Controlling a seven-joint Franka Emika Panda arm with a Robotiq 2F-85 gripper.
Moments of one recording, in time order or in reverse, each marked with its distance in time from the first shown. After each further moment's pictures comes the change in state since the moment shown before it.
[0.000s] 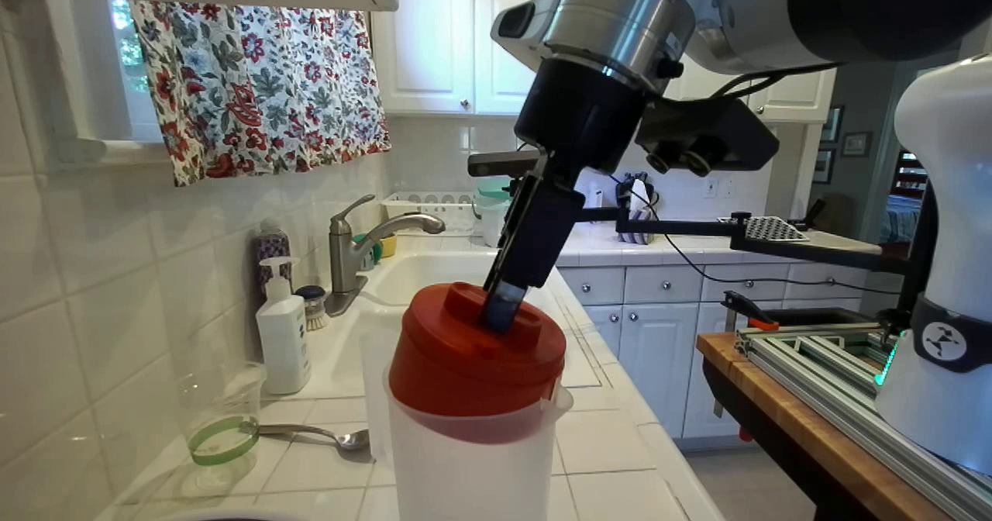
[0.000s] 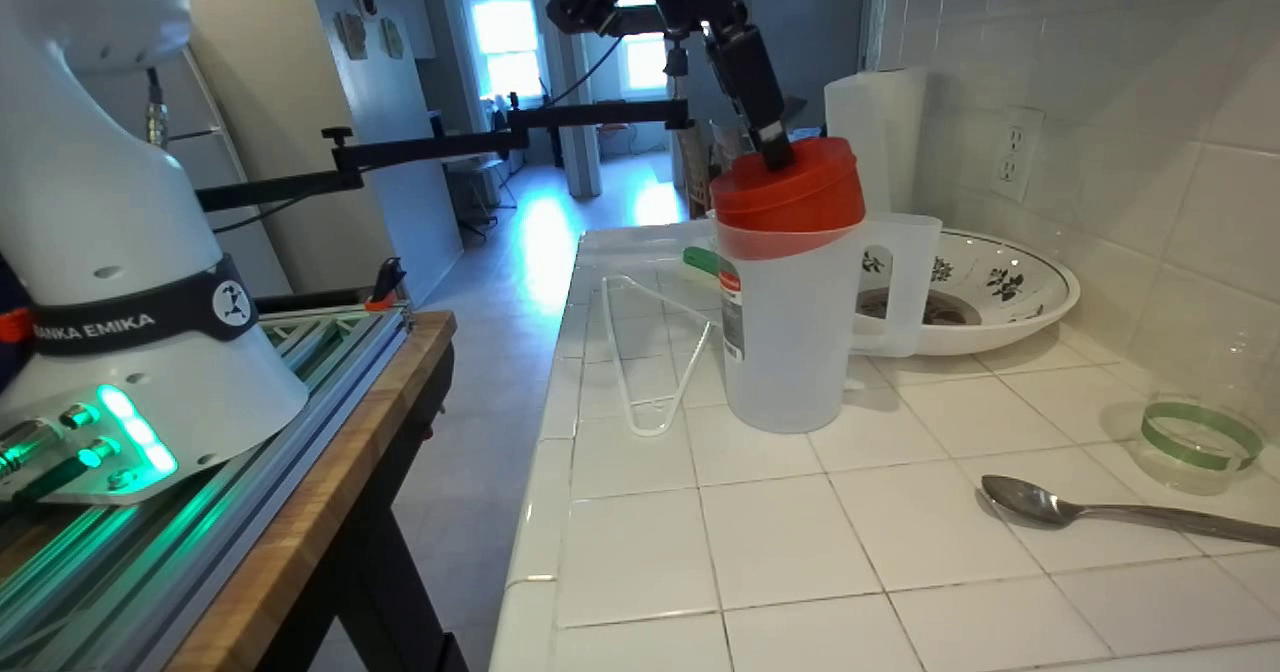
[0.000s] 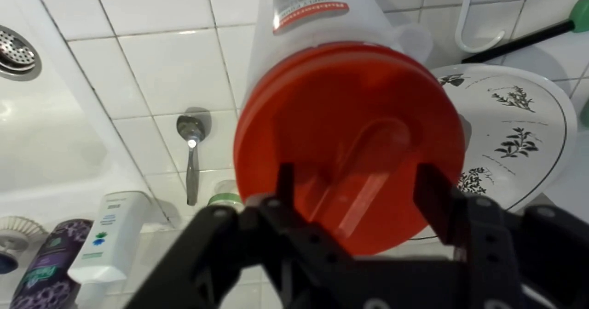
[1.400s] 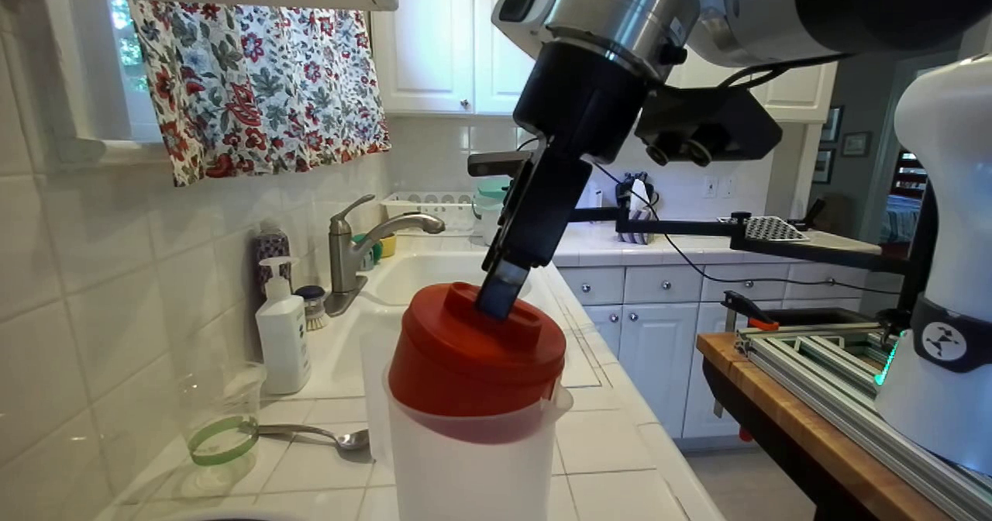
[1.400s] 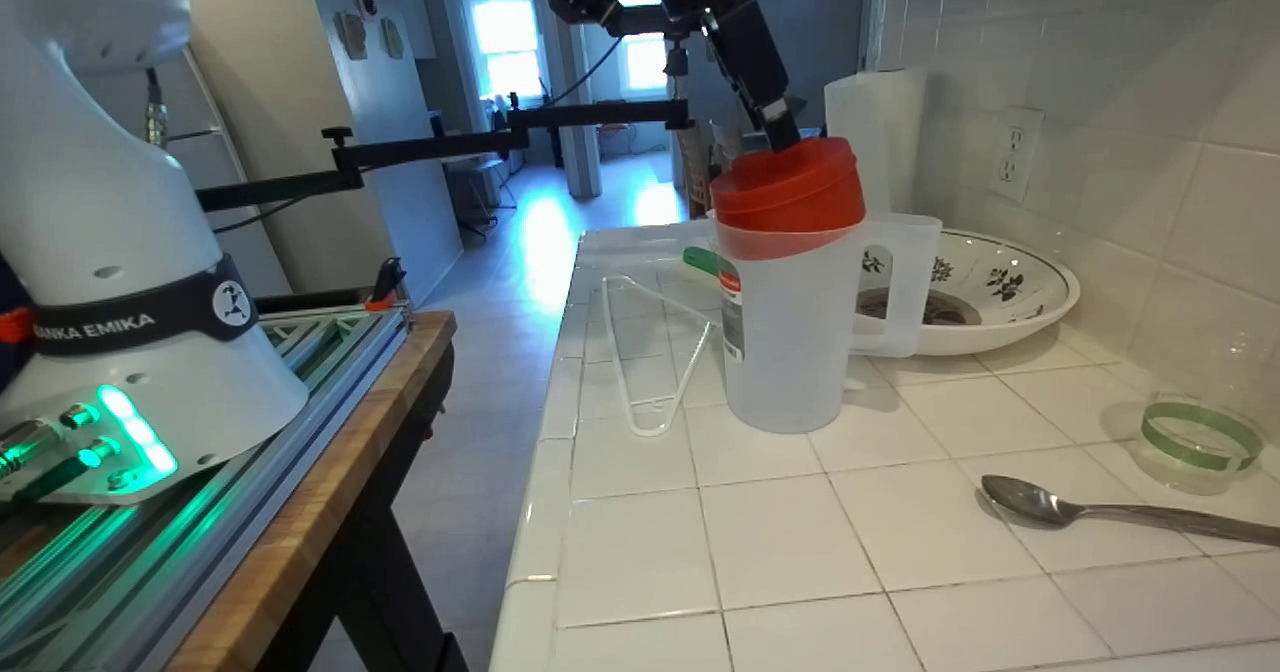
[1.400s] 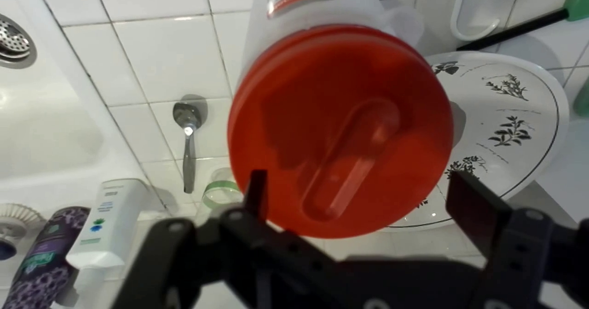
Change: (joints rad) arm 0.002 -0.015 0.003 0.000 0.000 0.011 0.000
